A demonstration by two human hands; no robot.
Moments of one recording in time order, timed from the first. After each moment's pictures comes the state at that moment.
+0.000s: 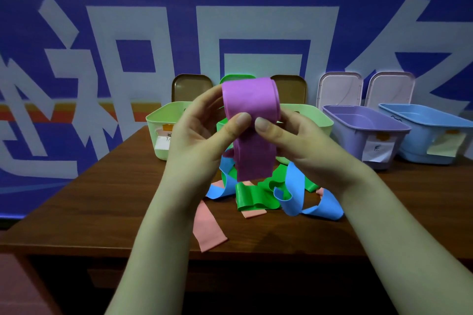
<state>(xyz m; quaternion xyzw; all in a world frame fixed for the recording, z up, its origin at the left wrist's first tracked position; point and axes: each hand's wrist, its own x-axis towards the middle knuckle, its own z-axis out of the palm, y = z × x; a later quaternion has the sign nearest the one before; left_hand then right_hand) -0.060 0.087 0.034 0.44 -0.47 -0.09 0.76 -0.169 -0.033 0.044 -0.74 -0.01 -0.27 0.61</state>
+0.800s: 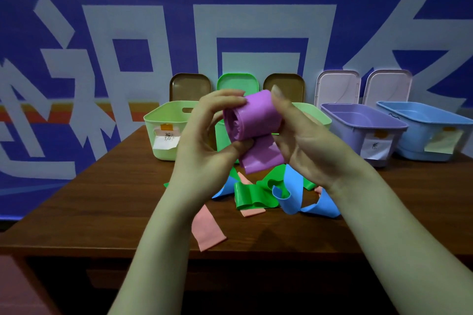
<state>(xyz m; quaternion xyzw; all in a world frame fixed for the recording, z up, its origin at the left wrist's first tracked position) -0.047 0.076 0.019 0.46 -0.60 0.08 0.65 -0.165 -0.033 0.049 -0.66 0.03 -0.24 0.71</state>
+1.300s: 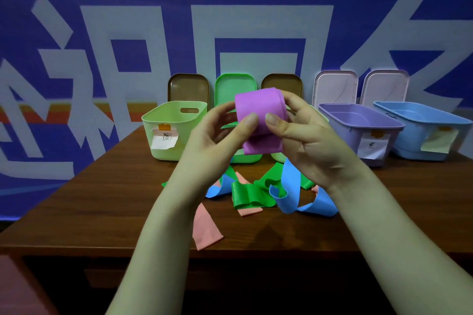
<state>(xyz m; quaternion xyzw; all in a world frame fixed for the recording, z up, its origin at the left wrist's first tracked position) -0.060 0.074 0.026 0.52 -0.48 -0.16 0.69 -0.172 -0.040 0.043 -0.61 -0.03 -0.31 0.73</state>
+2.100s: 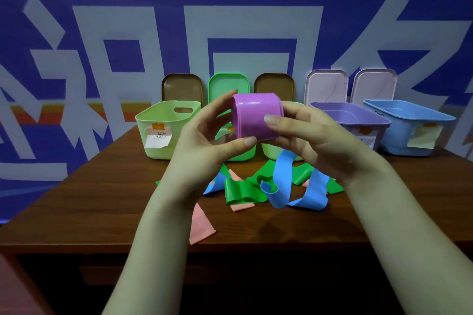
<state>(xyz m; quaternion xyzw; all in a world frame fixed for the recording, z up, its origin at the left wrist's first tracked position) -0.065 0.077 0.024 0.48 -0.50 -0.16 0.70 -0.207 -0.042 0.056 -0.73 0.02 -0.25 0.63</state>
